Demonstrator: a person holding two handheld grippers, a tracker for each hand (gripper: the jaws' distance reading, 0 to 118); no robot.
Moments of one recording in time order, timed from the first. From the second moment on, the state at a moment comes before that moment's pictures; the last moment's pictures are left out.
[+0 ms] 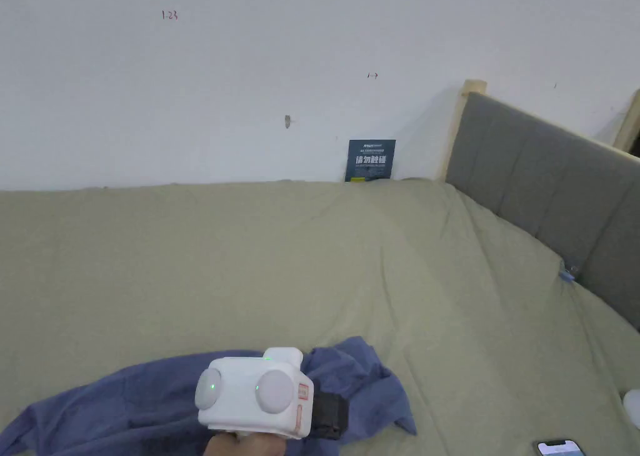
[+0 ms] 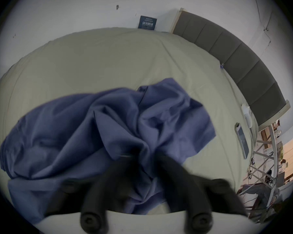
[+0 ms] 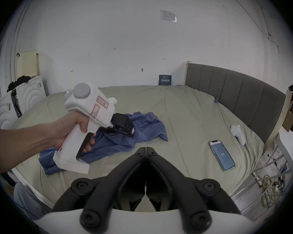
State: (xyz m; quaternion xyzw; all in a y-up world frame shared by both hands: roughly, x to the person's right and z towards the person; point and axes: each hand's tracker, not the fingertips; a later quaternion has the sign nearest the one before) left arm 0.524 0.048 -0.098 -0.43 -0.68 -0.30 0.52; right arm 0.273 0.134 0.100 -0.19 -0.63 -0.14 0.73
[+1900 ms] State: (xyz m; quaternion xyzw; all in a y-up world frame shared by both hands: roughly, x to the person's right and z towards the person) left arm 0.318 0.041 -0.412 -0.42 -0.48 -0.28 0.72; right arm 0.281 0.148 0.050 -0.21 -0.57 -0.14 0.78
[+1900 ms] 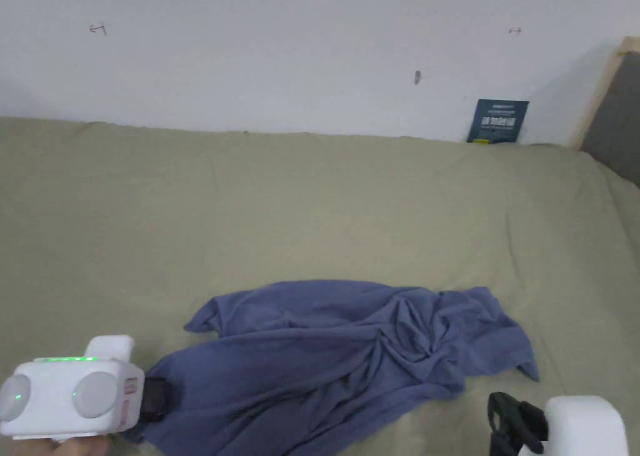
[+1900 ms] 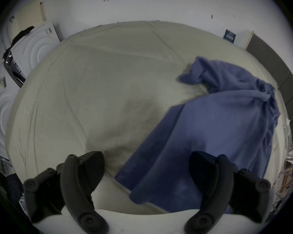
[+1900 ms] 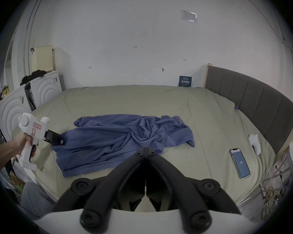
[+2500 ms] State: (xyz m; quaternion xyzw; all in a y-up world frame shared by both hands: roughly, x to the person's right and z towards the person) left arm 0.311 0.053 -0.409 -0.44 -0.52 -0.25 0.69; right arm 0.580 0.107 0.080 -0.35 -0.59 -0.19 0.71
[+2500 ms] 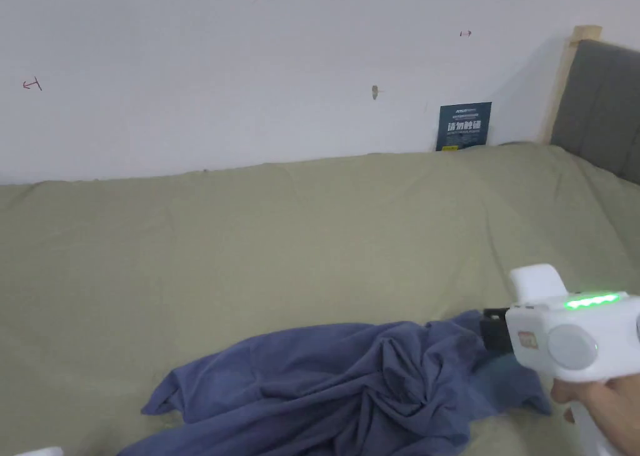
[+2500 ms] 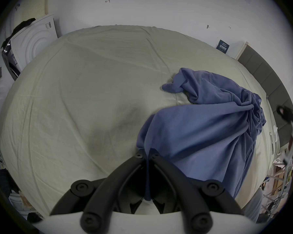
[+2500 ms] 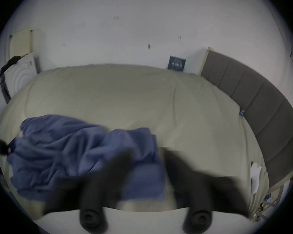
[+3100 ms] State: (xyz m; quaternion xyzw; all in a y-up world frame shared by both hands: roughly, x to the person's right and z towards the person) left arm 0.314 0.063 -0.407 -0.43 -0.52 -0.27 0.69; right arm 0.587 0.101 0.082 -0.41 -0.51 -0.23 0.72
